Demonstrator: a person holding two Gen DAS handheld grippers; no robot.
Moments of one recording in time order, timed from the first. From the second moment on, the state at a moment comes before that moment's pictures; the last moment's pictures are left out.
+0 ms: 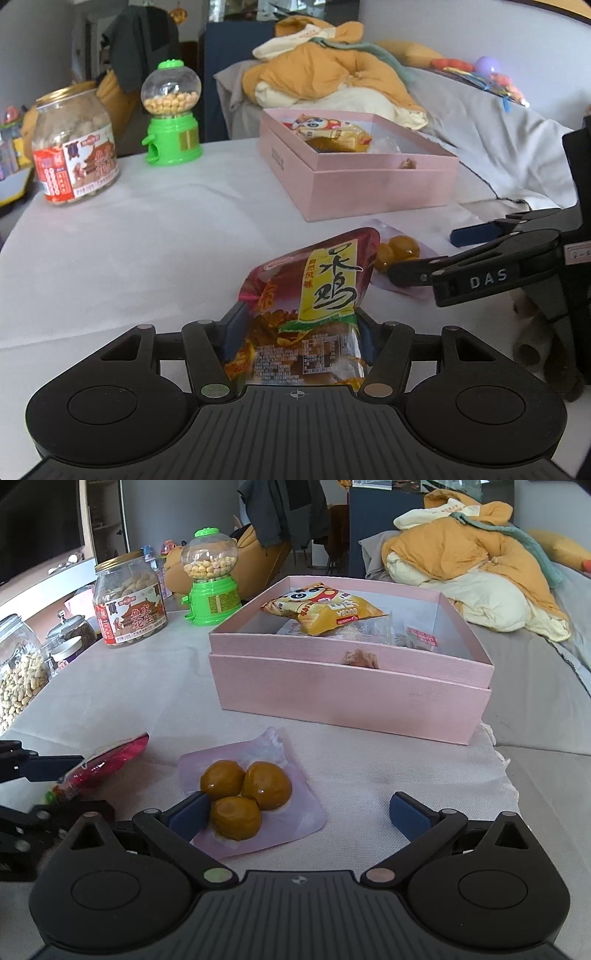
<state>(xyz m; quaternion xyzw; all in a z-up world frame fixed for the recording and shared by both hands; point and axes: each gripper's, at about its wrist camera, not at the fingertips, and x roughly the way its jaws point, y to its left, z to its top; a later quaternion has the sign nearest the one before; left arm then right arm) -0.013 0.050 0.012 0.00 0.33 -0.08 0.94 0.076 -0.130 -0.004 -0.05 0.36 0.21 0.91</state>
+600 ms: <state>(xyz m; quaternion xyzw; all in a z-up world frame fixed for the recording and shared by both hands) -0.018 0.049 0.009 0.01 0.32 -0.08 0.95 0.088 -0.203 0.007 -0.02 0.36 0.08 0.93</state>
